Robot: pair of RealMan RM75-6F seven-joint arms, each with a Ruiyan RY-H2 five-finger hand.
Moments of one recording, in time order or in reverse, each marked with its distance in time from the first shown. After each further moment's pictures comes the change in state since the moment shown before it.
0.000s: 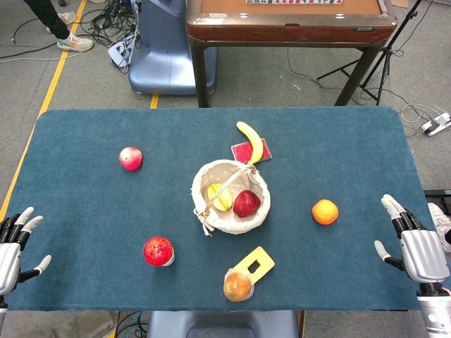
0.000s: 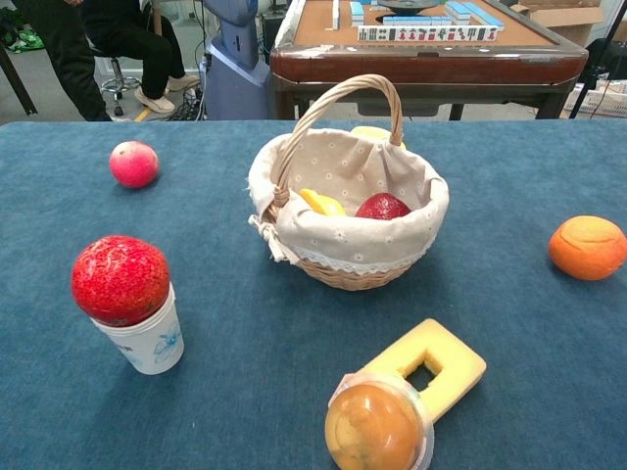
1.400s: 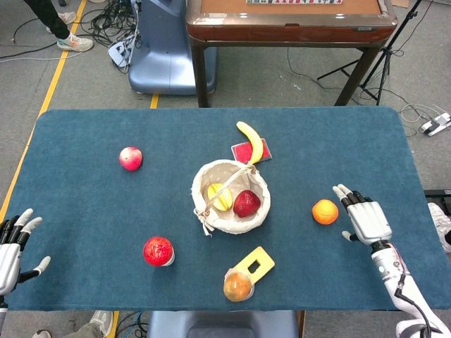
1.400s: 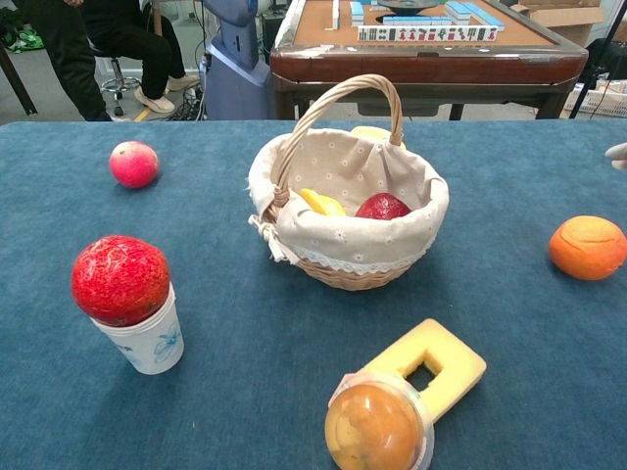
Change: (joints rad) left arm -0.001 -0.008 0.001 0.011 -0.025 -0.021 0.006; right arm 0.293 -0.132 0.068 0.120 0.256 -0.438 -0.321
